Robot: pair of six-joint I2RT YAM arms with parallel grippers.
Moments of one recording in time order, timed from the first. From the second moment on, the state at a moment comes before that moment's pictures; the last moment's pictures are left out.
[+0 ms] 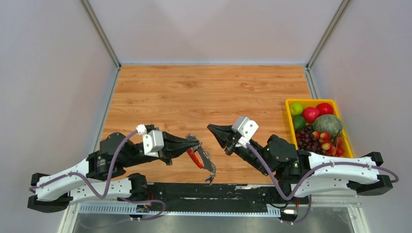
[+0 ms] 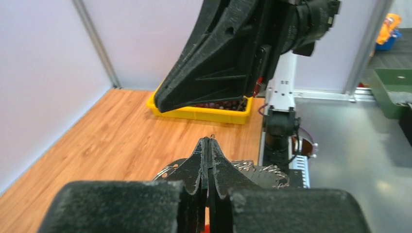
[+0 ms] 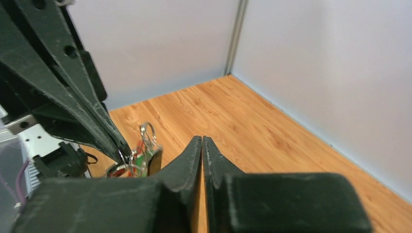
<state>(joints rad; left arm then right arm) -1.29 0.59 0.92 -0.16 0.09 0.10 1.54 0.91 1.01 0.12 0.57 -0.25</state>
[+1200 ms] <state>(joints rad) -1.07 1.14 0.78 0.02 -0.50 -0.01 1.22 0.98 0.64 -0.12 0.68 0.32</state>
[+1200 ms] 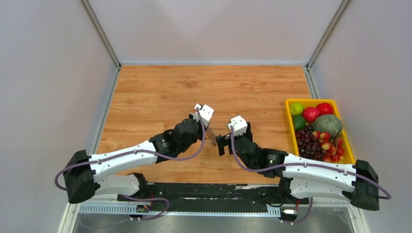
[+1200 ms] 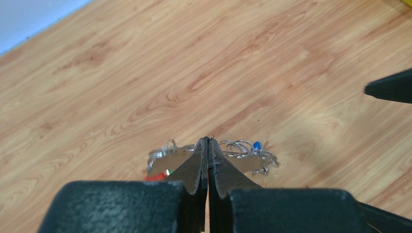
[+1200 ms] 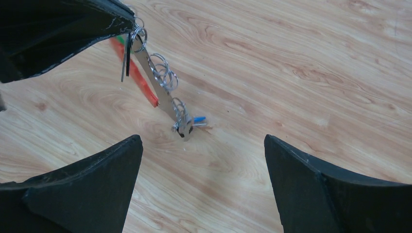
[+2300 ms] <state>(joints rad) -0.88 1.31 0.92 0.01 -0.33 -0.15 1.20 1.28 0.91 -0.36 0.93 0.61</state>
